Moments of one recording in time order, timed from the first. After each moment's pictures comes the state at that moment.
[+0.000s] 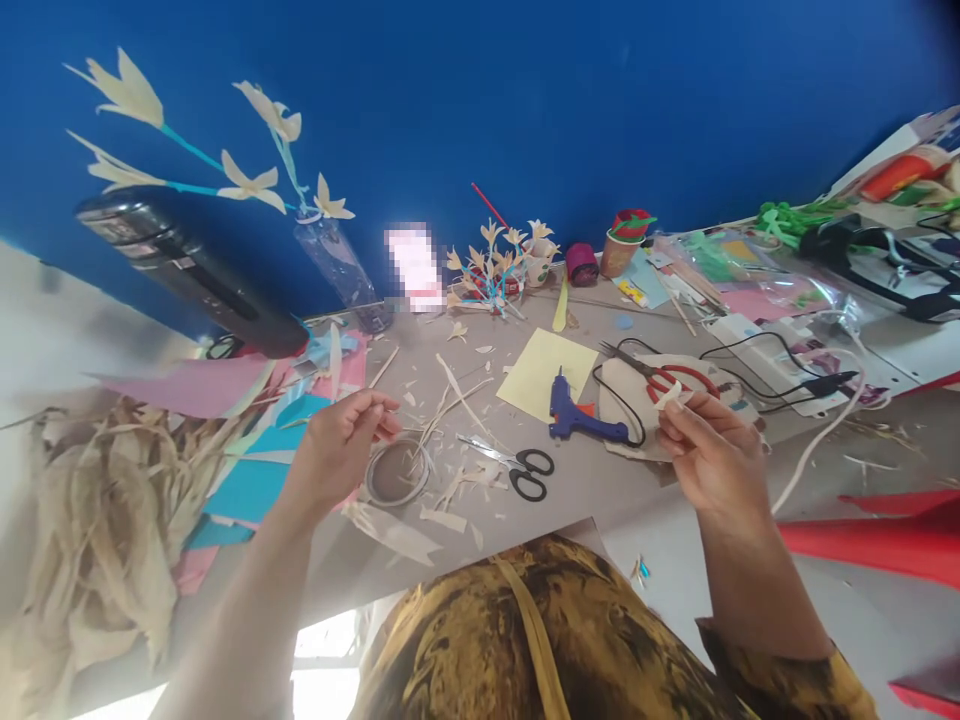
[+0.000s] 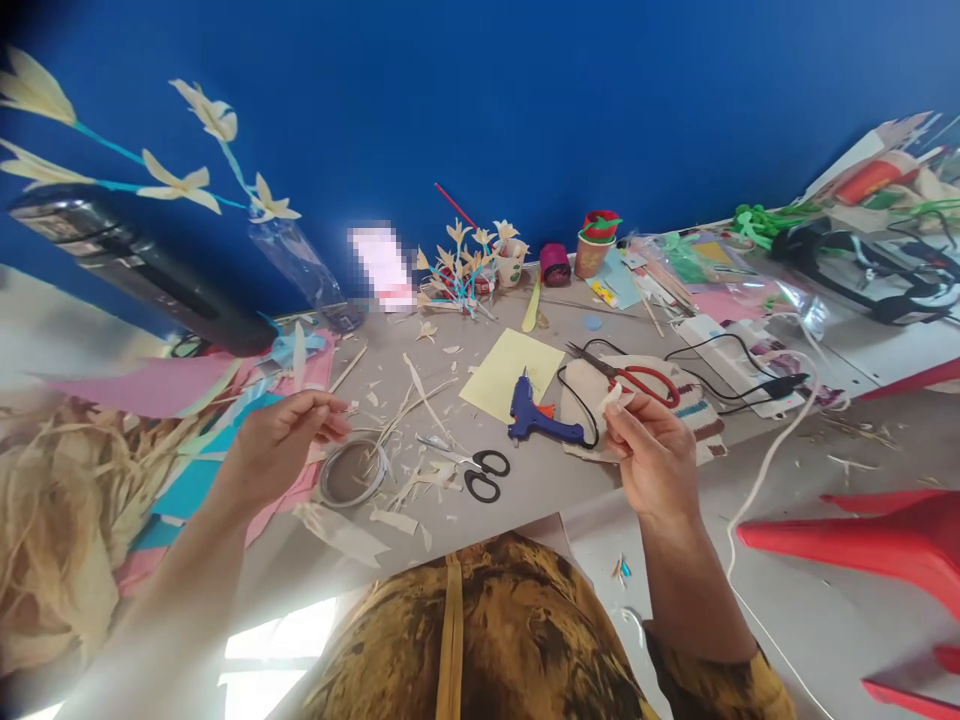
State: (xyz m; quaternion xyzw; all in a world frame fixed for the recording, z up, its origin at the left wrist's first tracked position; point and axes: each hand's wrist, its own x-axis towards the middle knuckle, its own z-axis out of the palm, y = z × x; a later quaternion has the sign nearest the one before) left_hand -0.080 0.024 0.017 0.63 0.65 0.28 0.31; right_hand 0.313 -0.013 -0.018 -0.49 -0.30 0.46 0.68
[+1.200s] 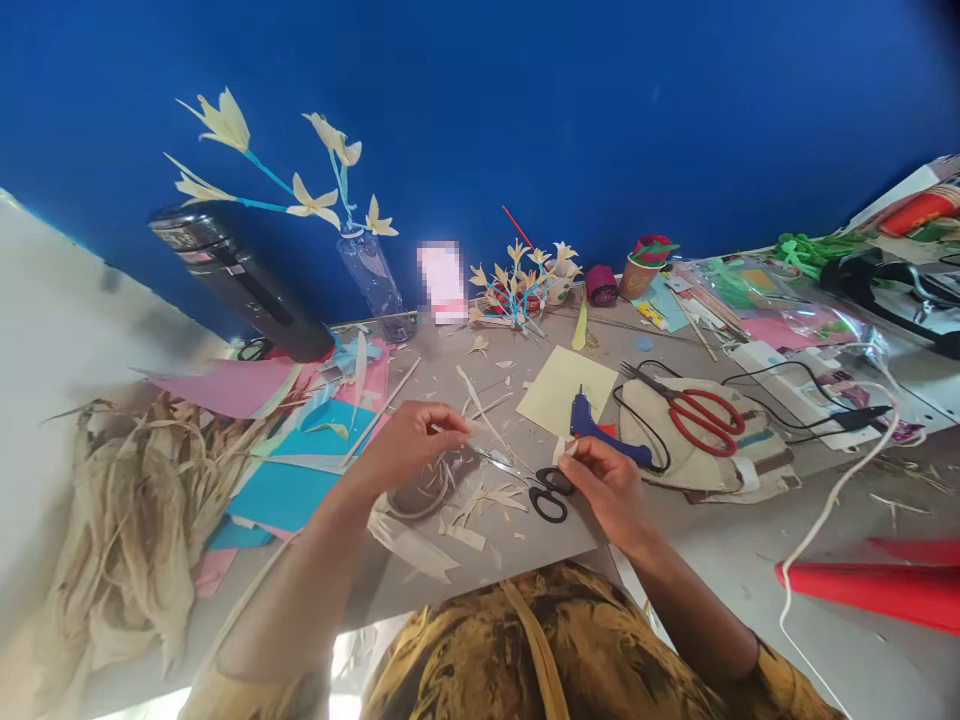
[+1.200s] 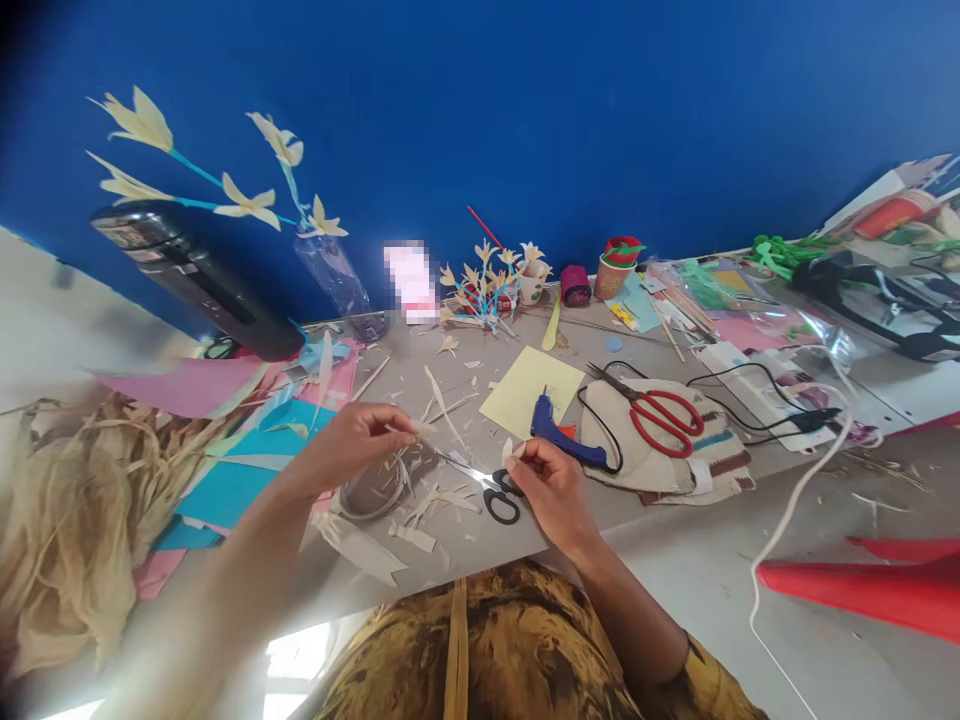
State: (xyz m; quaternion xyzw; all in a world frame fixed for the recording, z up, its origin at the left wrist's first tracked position) left_hand -0.047 0.043 0.024 0.68 0.57 0.19 0.43; right_hand 0.217 -0.017 -0.048 -0.53 -0.53 0.46 0.48
